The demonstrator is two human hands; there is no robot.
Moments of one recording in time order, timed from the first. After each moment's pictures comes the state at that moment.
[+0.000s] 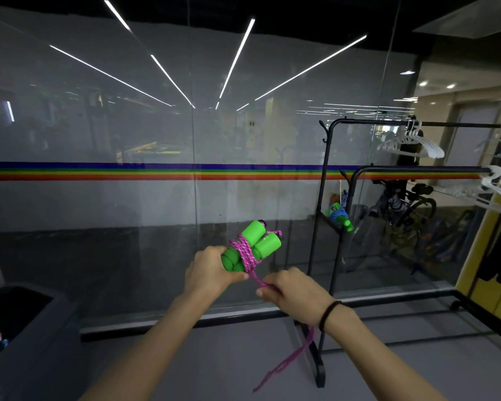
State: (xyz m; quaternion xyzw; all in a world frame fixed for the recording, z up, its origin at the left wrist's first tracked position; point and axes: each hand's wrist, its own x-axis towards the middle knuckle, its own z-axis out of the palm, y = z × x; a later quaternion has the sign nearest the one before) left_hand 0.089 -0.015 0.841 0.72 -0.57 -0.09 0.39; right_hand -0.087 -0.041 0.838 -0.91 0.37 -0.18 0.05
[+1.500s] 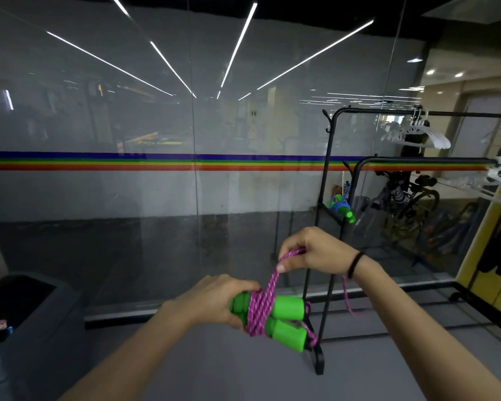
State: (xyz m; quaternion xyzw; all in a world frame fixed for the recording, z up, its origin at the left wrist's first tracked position) left_hand 0.092 0.000 0.821 0.57 -0.82 -0.03 0.05; right_hand -0.117 -0.081 0.888 -0.93 0.26 -0.17 0.21
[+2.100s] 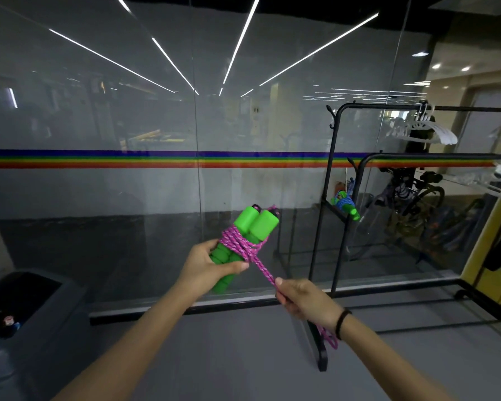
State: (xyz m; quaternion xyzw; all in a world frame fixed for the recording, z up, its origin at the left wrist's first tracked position) left_hand 0.105 -0.009 0.825 0.56 -0.53 -0.31 0.56; right_hand -0.102 -0.055 0.791 -0.76 0.37 -0.23 0.48
